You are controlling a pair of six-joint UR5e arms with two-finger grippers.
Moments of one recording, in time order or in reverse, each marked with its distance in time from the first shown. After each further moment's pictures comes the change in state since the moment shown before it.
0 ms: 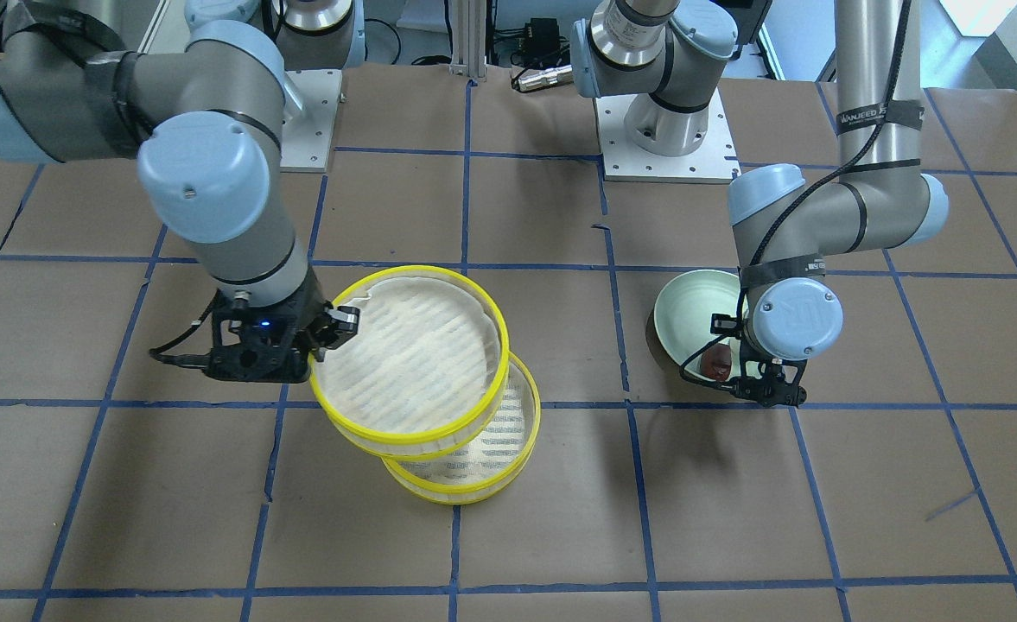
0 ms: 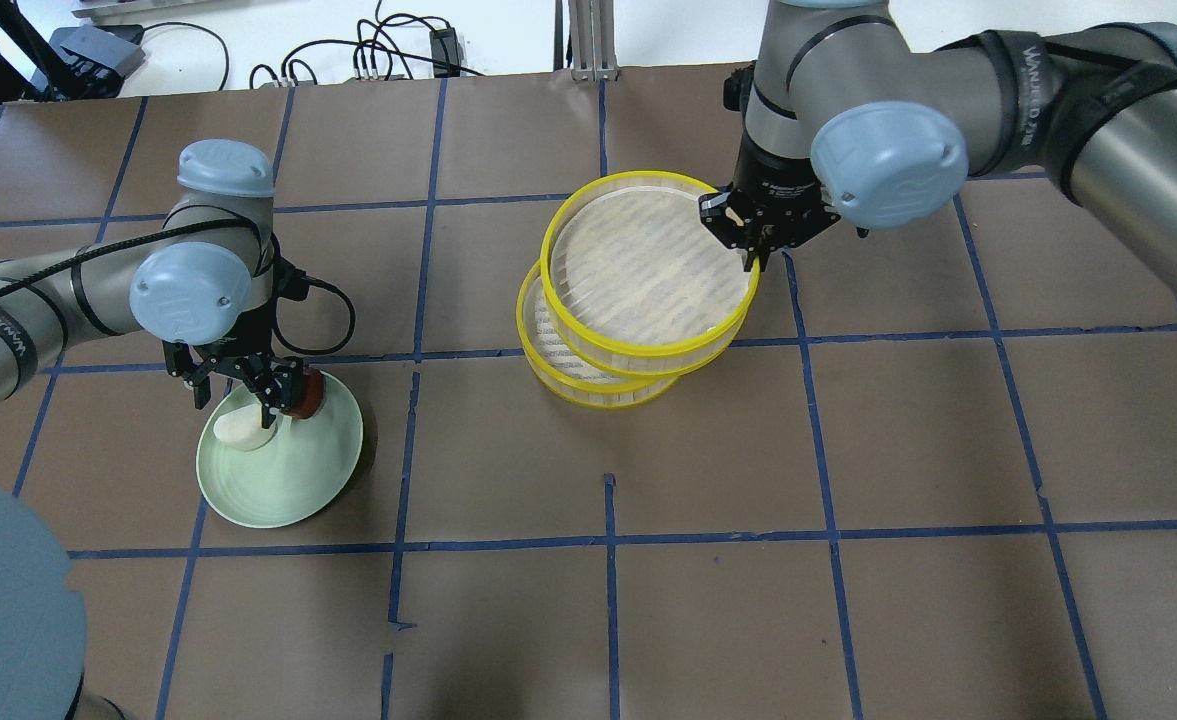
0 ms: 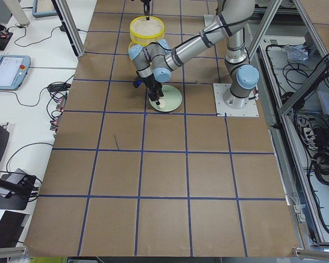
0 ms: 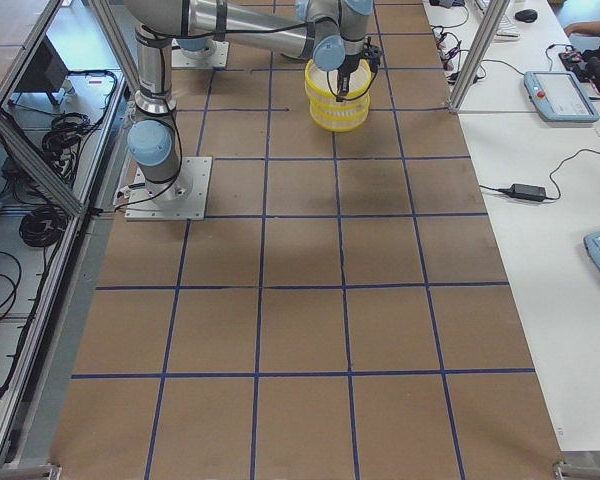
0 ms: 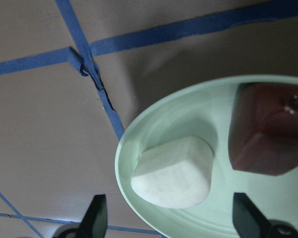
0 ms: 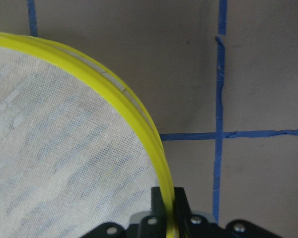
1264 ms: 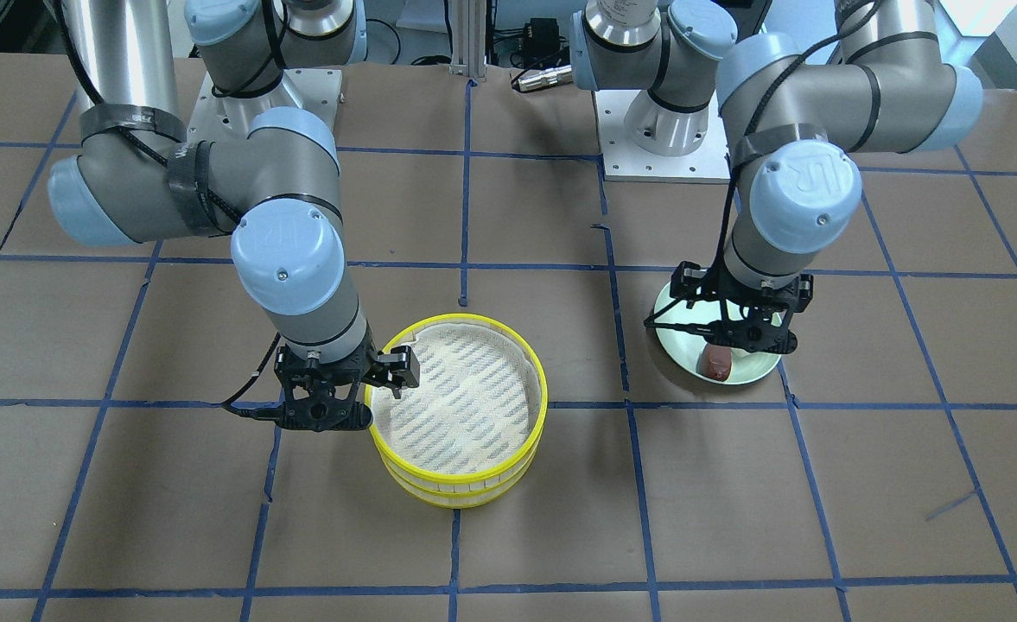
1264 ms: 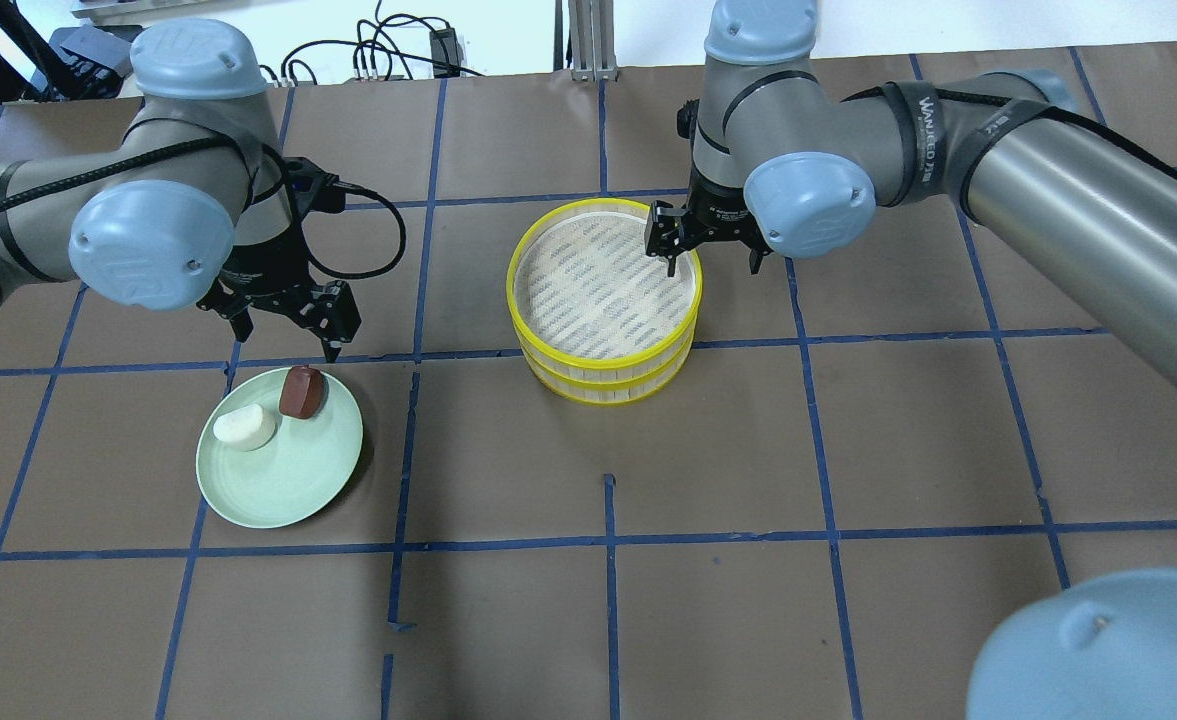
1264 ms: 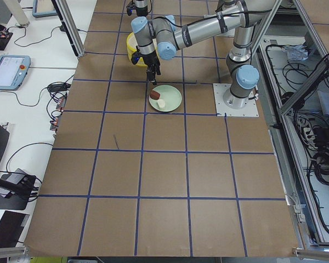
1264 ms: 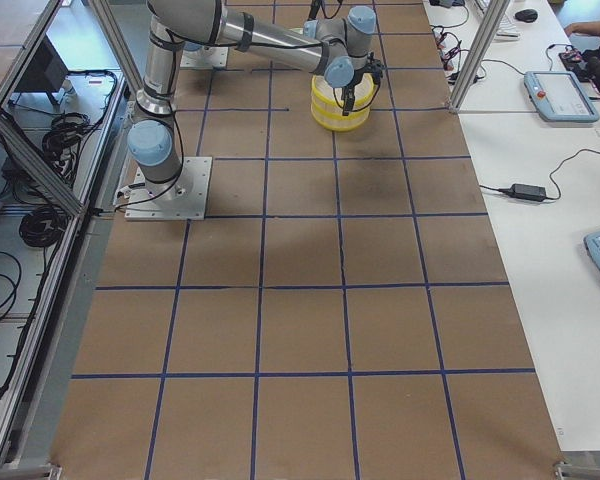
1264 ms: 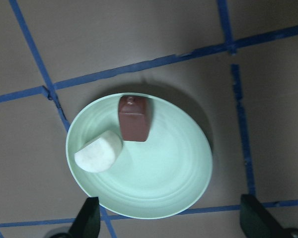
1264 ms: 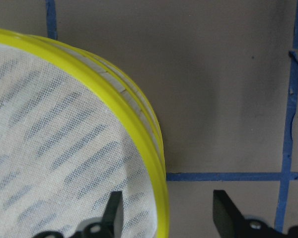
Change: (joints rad) left arm -0.026 0.152 0.057 -0.099 -0.106 -0.004; right arm 0.103 0.153 0.005 -0.171 0.012 0.092
